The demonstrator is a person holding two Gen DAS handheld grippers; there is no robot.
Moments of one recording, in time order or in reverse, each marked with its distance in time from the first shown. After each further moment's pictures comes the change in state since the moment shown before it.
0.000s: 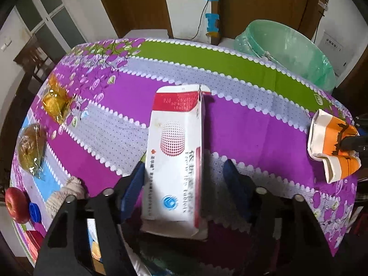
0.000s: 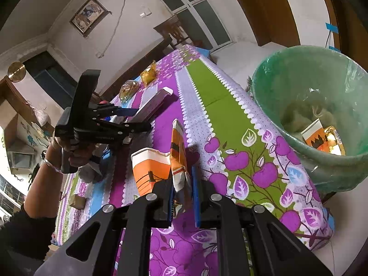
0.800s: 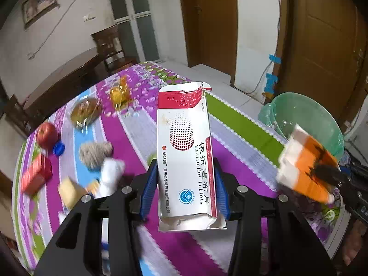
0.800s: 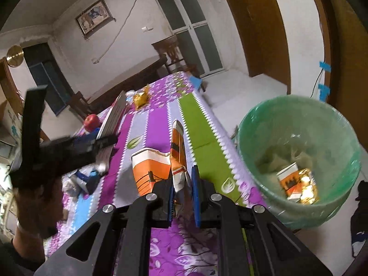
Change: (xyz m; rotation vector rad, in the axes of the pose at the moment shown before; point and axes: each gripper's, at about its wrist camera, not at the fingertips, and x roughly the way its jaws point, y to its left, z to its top) left arm -0.078 -0.068 -0.023 -0.441 -0.286 0.293; right arm -0.024 0.014 0.035 -0.129 -0.148 -0.150
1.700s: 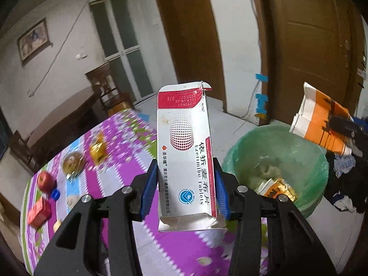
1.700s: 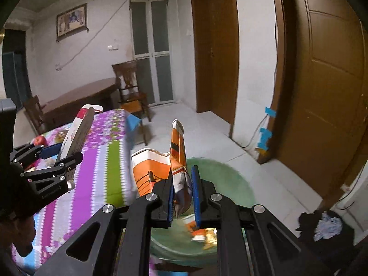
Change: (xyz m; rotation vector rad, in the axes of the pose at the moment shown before) left arm -0.017 -0.113 0.061 0.139 -0.182 0.014; right arm -0.092 -0.071 0.070 -0.110 -0.175 -0.382
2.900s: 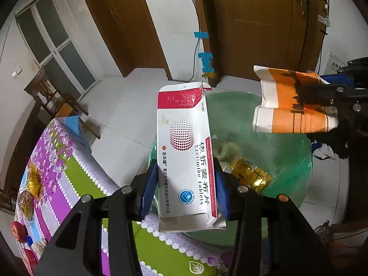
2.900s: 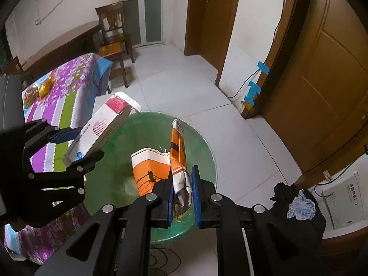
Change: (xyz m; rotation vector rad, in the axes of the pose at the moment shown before) left arm 0.095 -0.105 0.016 0.268 0.215 -0.271; right arm 0.105 -0.061 0.018 -0.071 0.408 -0.084
